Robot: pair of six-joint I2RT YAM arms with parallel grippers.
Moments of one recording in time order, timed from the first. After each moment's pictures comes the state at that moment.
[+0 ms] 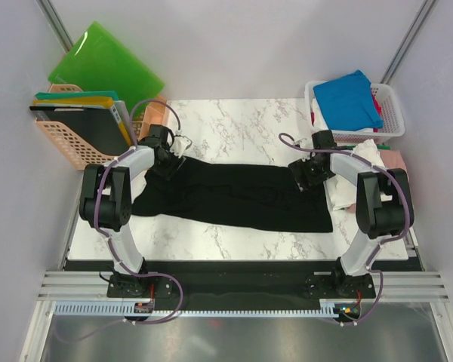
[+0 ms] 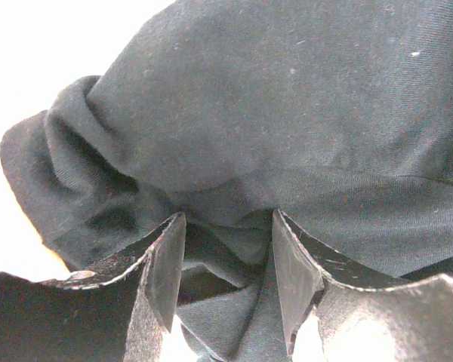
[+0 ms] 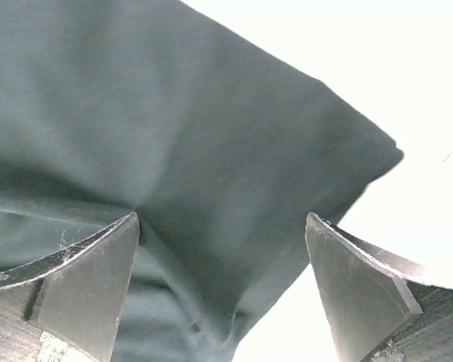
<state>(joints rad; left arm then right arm) -0.14 1.86 1.22 -0.47 0.05 0.56 0.11 1.74 1.09 -0.52 -0.15 -0.31</state>
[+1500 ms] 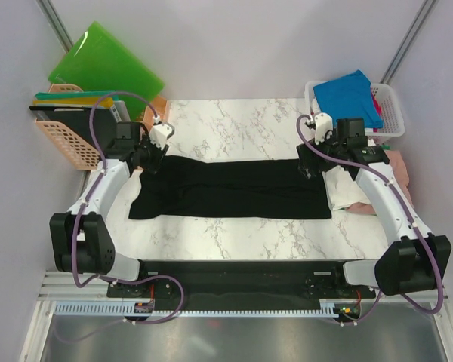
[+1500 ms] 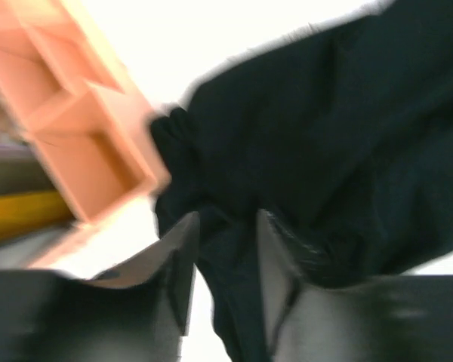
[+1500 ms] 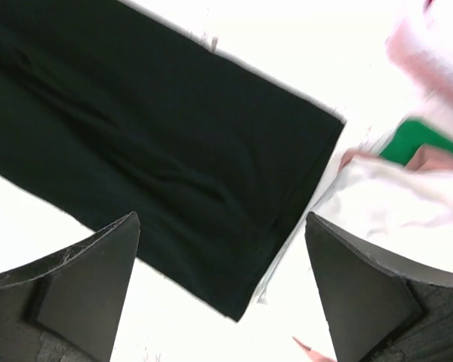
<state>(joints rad) -0.04 1.44 1.13 -0.49 0.27 0.55 0.11 1.32 1.21 -0.67 -0.29 -0.30</state>
